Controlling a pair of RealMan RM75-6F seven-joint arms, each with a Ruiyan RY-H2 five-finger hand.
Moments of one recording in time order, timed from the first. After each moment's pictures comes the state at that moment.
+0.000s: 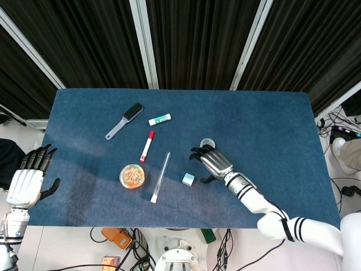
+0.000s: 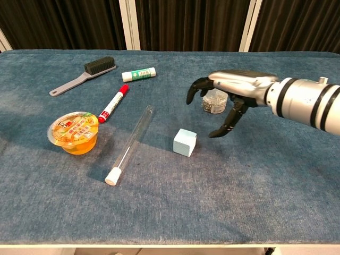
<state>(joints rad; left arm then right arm) -0.13 -1.18 -0.04 -1.57 1.53 1.48 0.03 0.74 -1.59 0.21 -1.44 -1.34 0.75 -0.10</state>
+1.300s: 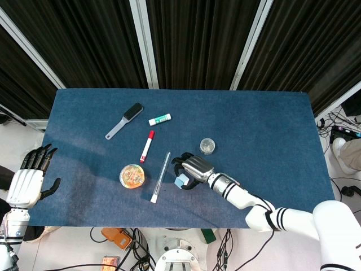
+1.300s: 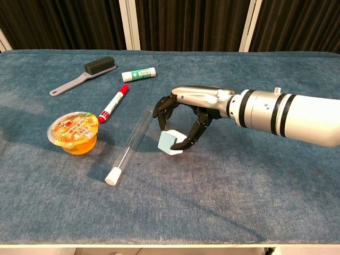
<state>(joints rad) -0.13 -1.18 -0.05 -1.57 1.53 1.49 0.02 0.89 -1.69 0.13 -1.28 -1.48 0.74 0.26</state>
